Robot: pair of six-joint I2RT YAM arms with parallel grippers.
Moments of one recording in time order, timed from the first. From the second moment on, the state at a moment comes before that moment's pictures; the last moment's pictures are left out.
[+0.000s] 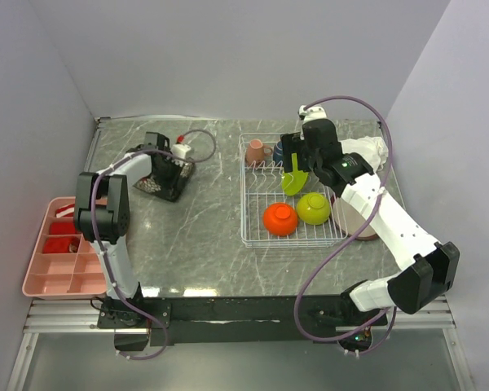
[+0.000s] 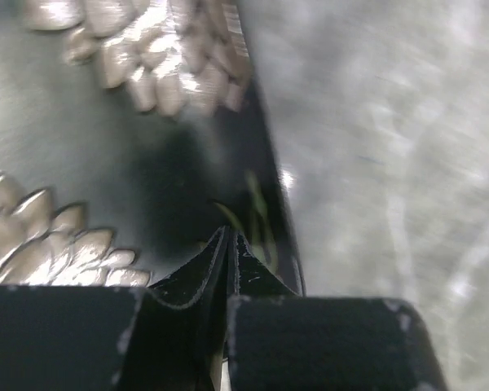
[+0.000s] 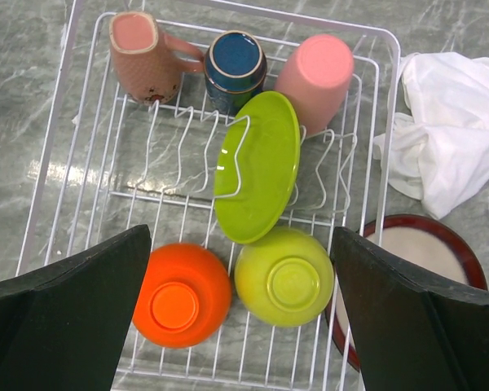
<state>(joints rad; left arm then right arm) -0.09 1.97 1.37 -0.51 0.26 0.42 0.48 1.37 1.37 -0.61 0.32 0.12</state>
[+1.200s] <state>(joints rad) -0.11 1.60 1.26 -0.61 0.30 0.32 0.48 1.38 1.35 -0.59 0.25 0.13</state>
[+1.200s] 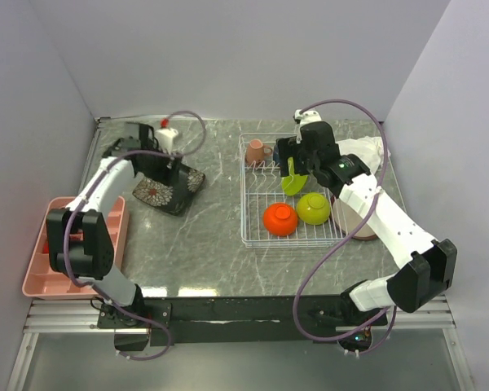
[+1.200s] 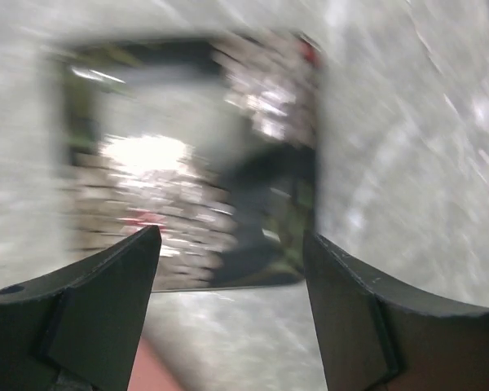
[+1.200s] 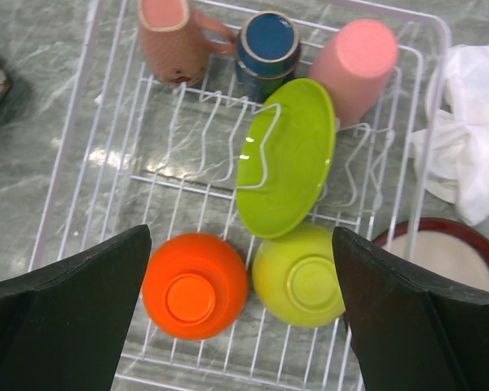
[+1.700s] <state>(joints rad) 0.18 1.92 1.49 -0.62 0.34 0.37 0.46 1.36 1.34 -0.59 -0.10 0.13</state>
